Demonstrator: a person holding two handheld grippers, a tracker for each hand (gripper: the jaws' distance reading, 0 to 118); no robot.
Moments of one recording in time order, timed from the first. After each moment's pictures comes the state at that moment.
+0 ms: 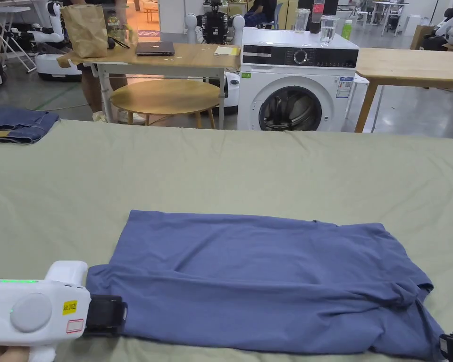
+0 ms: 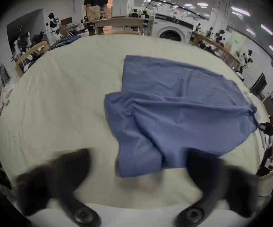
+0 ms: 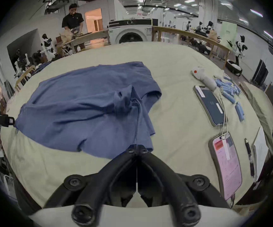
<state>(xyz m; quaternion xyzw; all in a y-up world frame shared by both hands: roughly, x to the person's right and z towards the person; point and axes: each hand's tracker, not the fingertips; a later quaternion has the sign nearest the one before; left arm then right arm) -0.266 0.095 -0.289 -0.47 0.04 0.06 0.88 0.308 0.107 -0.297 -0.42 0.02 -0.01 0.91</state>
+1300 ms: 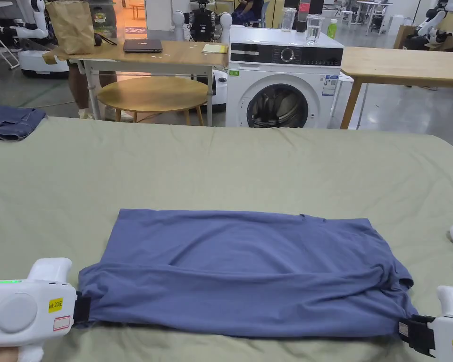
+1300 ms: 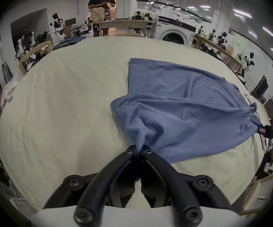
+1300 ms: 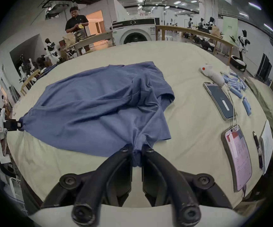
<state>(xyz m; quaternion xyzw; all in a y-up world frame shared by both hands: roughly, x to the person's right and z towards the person) -0.285 0.100 -0.272 -0.45 0.04 0.08 0.89 0.299 0.105 -0.296 -0.42 0.05 -0.04 0.90</state>
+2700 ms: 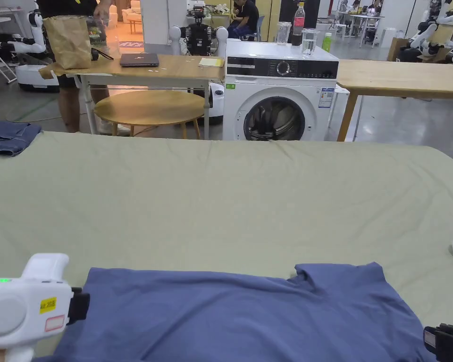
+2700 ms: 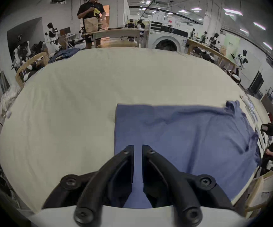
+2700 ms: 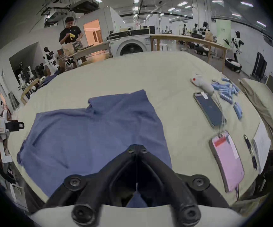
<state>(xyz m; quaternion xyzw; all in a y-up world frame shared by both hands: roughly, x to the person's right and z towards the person) -0.281 0.127 -0.312 -0.42 0.01 0.05 0.91 0.304 0.136 -0.302 -0.39 0.04 -0.05 0.92</state>
